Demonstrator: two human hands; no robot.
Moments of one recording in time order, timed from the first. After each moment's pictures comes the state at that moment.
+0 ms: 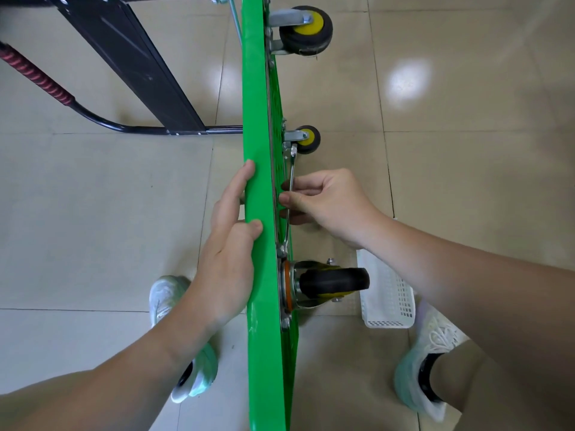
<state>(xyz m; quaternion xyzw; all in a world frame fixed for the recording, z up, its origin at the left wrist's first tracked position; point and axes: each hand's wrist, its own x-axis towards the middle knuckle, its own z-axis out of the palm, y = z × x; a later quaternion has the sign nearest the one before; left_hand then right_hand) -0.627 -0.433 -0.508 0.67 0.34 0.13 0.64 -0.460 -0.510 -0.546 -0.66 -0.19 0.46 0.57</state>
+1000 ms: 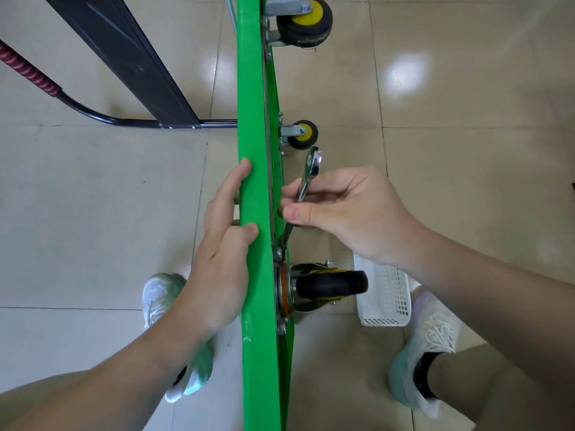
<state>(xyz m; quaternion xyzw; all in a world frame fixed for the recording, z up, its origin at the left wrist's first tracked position) -0.629 -0.432 -0.505 0.69 0.33 0.13 0.63 -0.470 -0.539 -0.488 -0.60 -0.24 0.44 0.62</state>
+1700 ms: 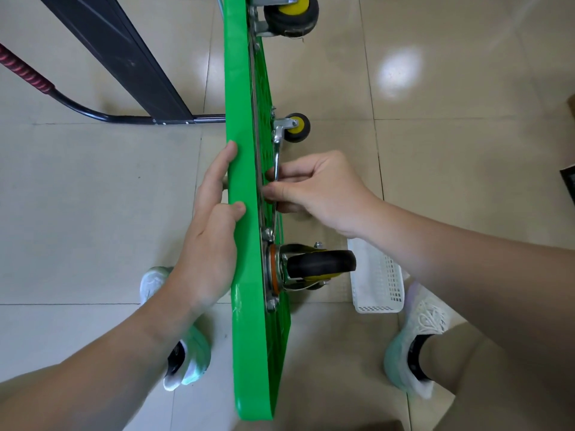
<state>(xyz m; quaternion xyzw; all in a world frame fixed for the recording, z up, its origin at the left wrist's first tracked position) -0.624 -0.435 -0.505 0.67 0.36 0.15 0.64 -0.469 -0.524 -0.519 -0.63 -0.21 0.46 0.59</state>
